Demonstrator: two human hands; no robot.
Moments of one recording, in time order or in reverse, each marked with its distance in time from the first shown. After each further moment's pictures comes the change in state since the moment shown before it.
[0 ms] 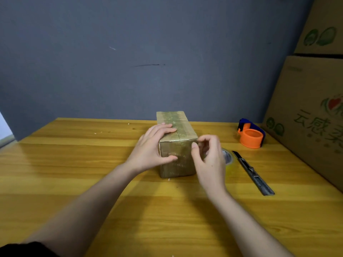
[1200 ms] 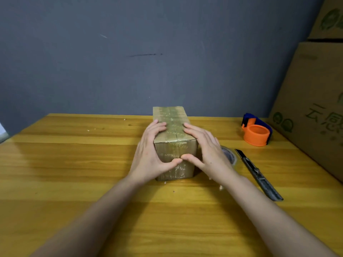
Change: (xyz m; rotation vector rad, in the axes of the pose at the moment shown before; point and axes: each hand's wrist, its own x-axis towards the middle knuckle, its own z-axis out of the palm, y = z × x) left_hand -0.005 0.003 0.036 -0.141 0.289 -0.003; right_hand 0.047 0.055 0.002 -0.173 -0.514 -0.398
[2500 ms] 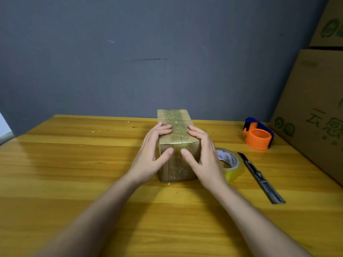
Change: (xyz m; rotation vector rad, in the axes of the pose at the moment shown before) left_hand 0.001 0.000 -0.018 -0.199 -0.120 -0.062; right_hand -0.001 -0.026 0.022 0.242 0.270 0.130
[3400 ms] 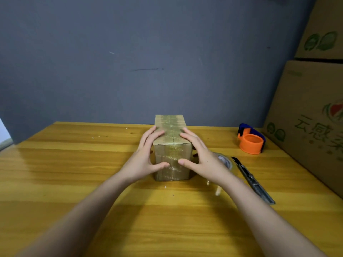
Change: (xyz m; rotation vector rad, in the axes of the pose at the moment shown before) left_hand 0.003 -0.003 -0.014 0.162 -0.166 -0.102; right_hand 0.016 0.006 -0.030 -0.022 -0.444 0.036
